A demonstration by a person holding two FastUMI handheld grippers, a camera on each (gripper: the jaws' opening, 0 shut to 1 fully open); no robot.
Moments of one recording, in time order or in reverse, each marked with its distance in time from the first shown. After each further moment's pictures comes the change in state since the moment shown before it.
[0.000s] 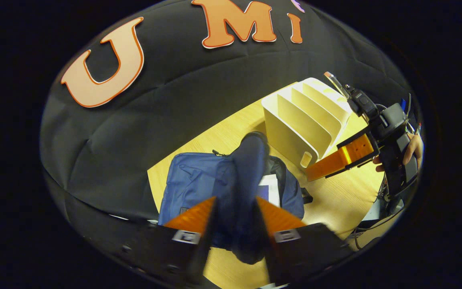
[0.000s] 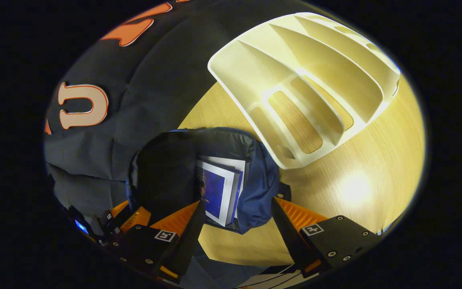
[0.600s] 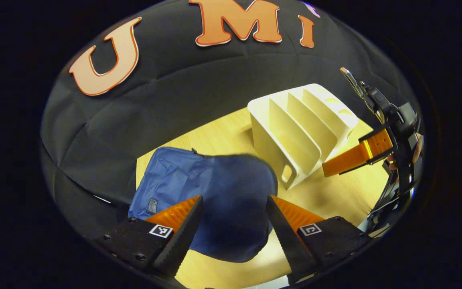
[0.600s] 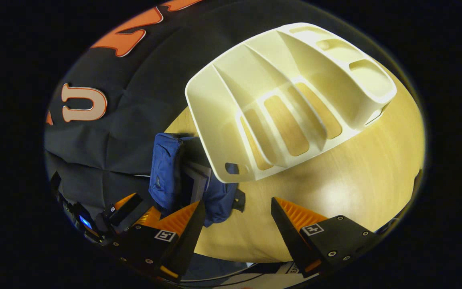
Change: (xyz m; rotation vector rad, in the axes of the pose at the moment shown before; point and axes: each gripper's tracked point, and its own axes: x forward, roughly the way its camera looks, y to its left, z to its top) left arm 0.012 -0.084 0.037 -0.153 -0.048 0.056; right arm -0.074 -0.085 0.047 -0.136 -0.004 -0.071
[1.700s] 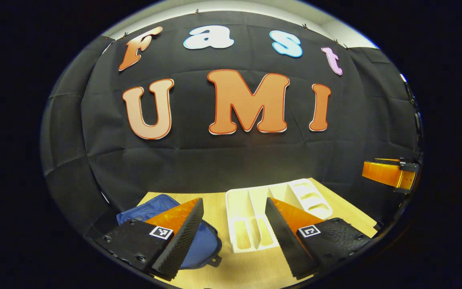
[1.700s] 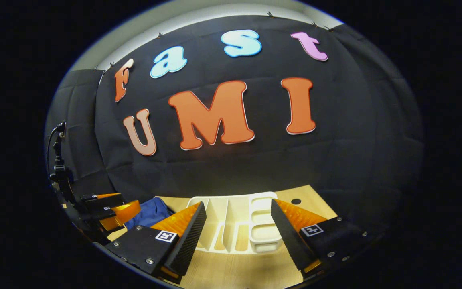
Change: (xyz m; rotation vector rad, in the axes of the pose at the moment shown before) left arm -0.117 -0.123 0.126 -0.273 -0.579 0.241; right arm -0.271 -0.051 0.125 -0.589 -0.978 -0.029
